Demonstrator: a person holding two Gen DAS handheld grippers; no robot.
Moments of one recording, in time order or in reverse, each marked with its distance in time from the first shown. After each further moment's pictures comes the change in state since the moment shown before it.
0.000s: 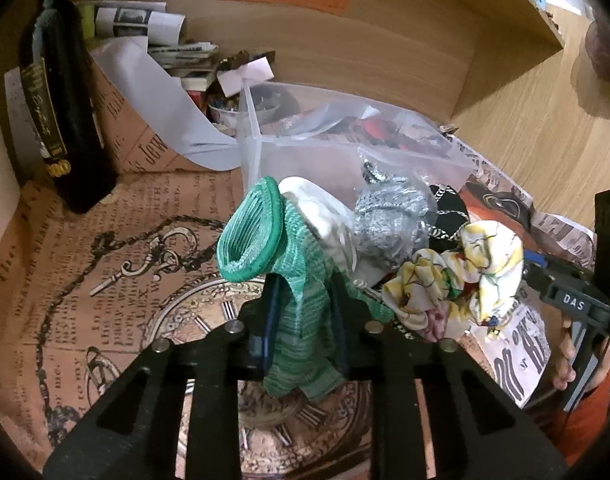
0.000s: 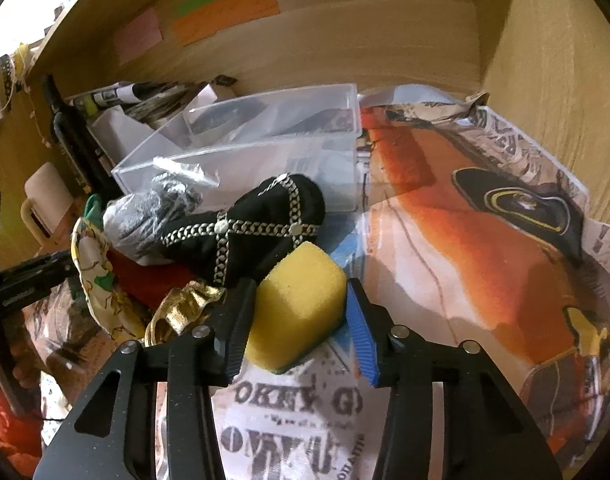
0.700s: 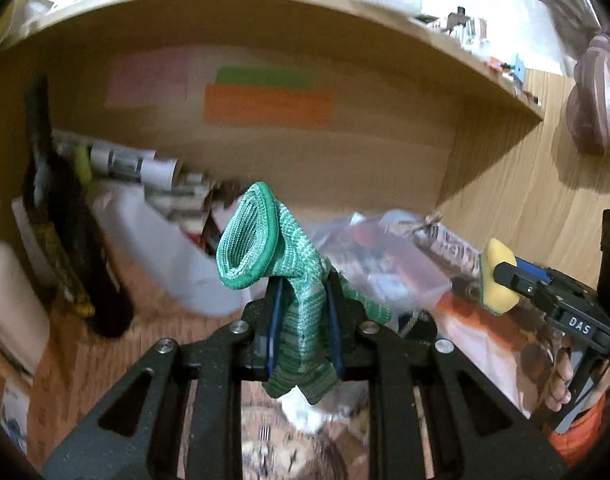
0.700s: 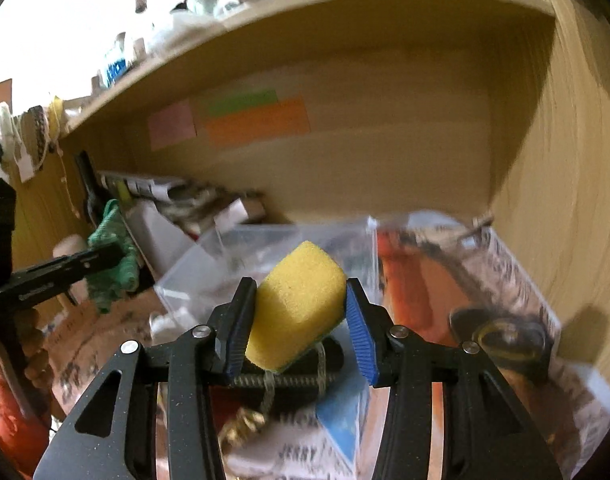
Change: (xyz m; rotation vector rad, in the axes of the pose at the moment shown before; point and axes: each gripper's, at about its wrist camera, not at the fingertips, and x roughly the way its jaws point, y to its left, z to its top) left arm -0.045 -0.016 0.095 0.062 -0.267 0.004; right arm -0.049 0.027 0.066 -0.084 -0.301 0.029
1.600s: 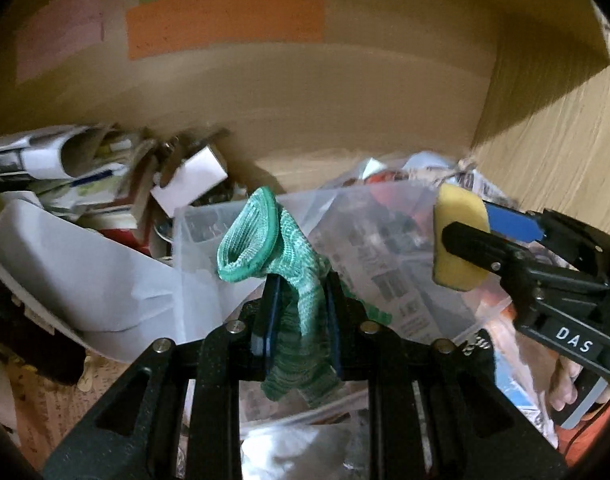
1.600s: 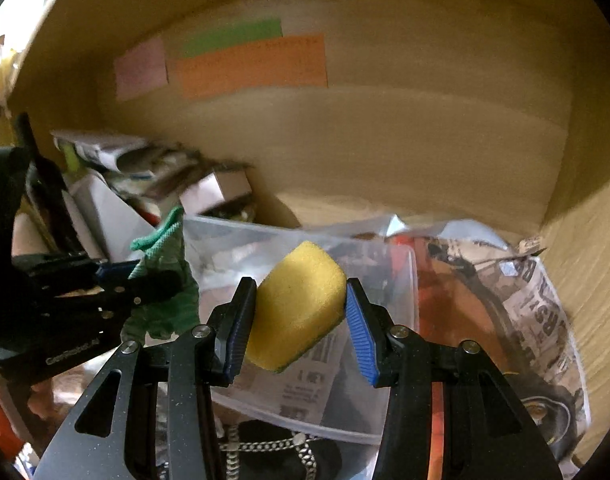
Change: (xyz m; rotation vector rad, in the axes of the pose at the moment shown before) left arm 0.154 -0.010 0.024 0.071 0.292 0.026; right arm 0.130 -0.001 0.030 -0.089 0.207 -0.020
